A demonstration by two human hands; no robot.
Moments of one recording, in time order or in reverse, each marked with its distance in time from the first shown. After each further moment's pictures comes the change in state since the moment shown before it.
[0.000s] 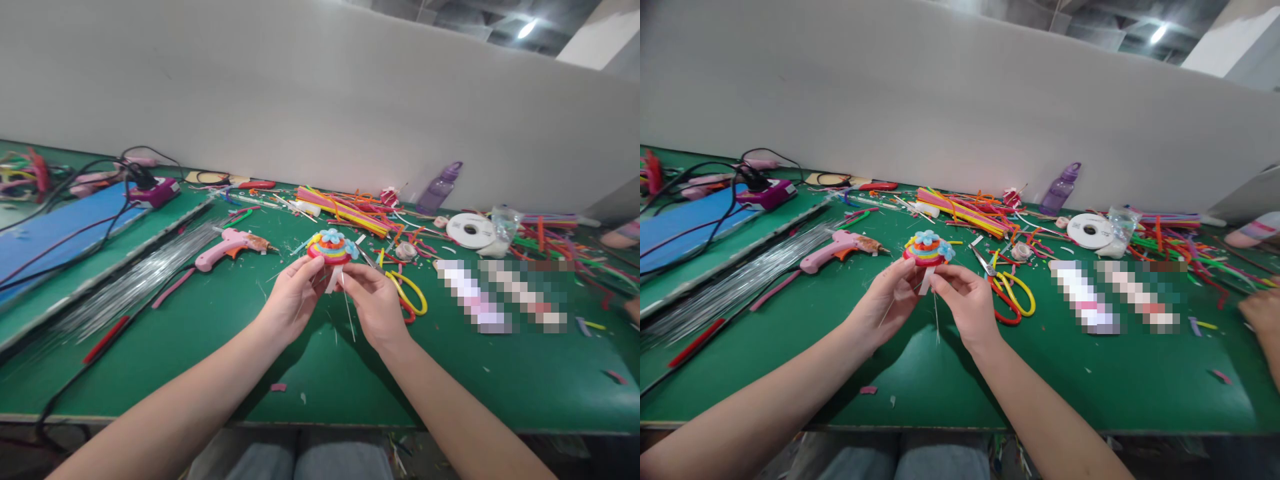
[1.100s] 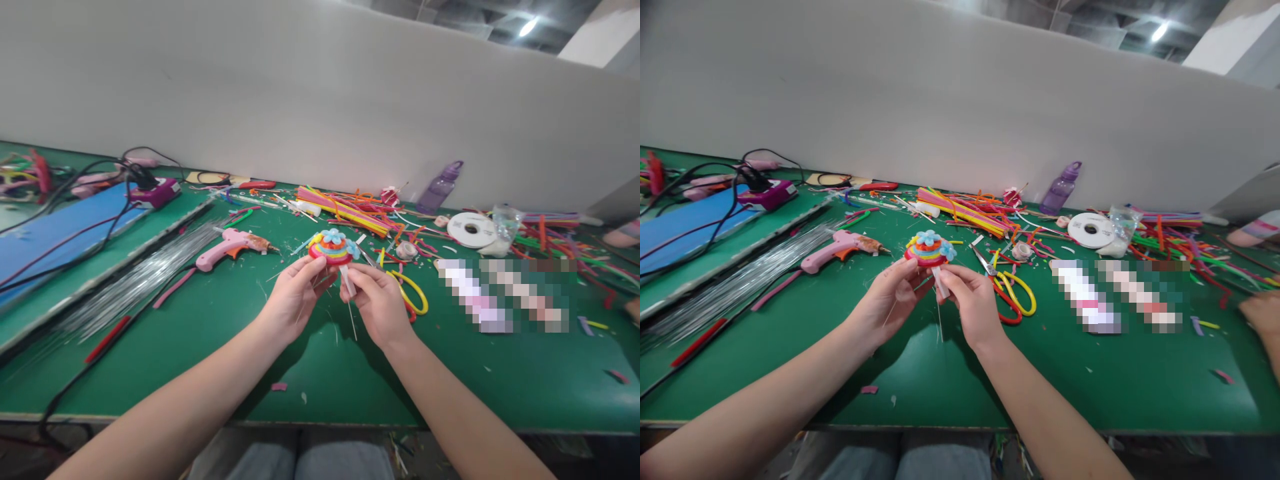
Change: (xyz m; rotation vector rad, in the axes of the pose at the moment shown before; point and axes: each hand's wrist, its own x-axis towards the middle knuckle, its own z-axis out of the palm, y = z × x) left_hand 0.002 -0.002 -0.006 0.062 -0.022 -0.009; right_hand 0.000 -0.012 0.000 0.029 -0.041 0.082
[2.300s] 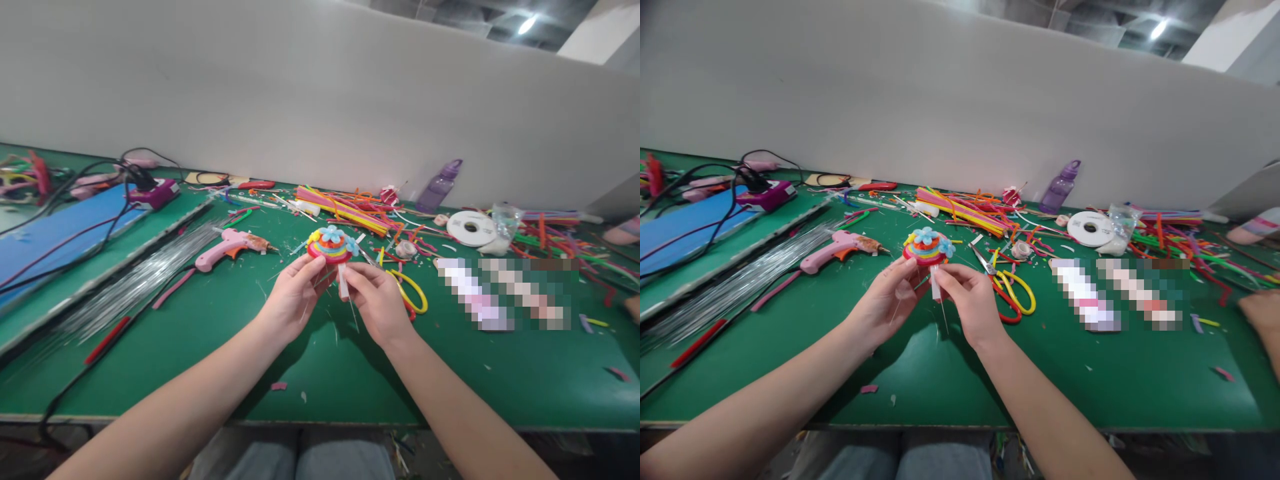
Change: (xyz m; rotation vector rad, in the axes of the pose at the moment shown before) left_hand 0.000 0.002 0.003 -0.032 -0.023 -0.004; right_hand 0.001 0.000 0.000 -0.010 0.037 0.035
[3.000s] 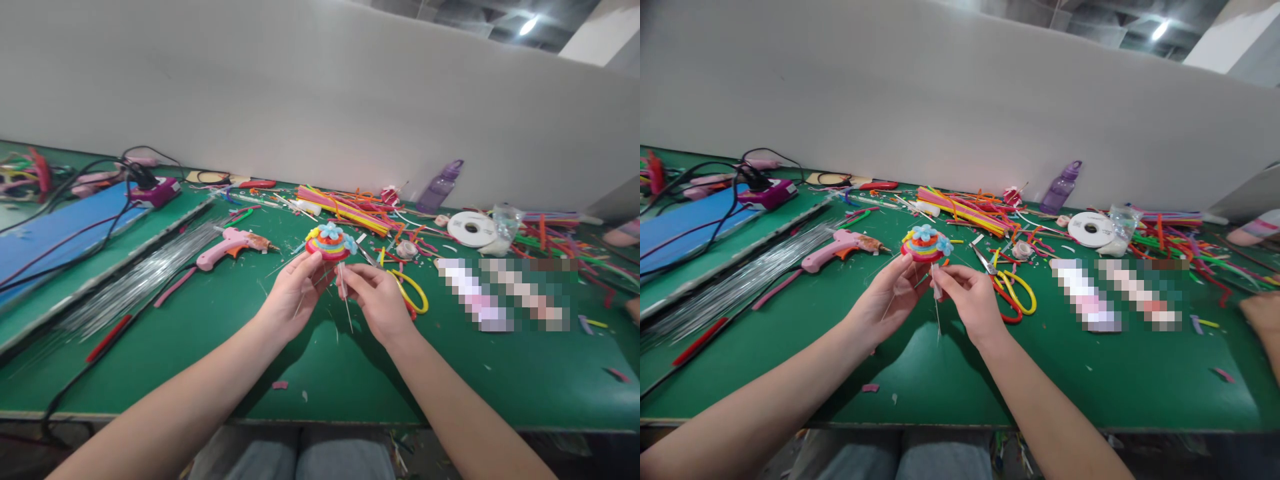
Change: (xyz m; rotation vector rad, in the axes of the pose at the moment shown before) left_hand -0.001 0.004 0.002 -0.017 0.019 0.004; right_hand 0.001 -0.001 -0.001 -0.093 -0.064 -0.013
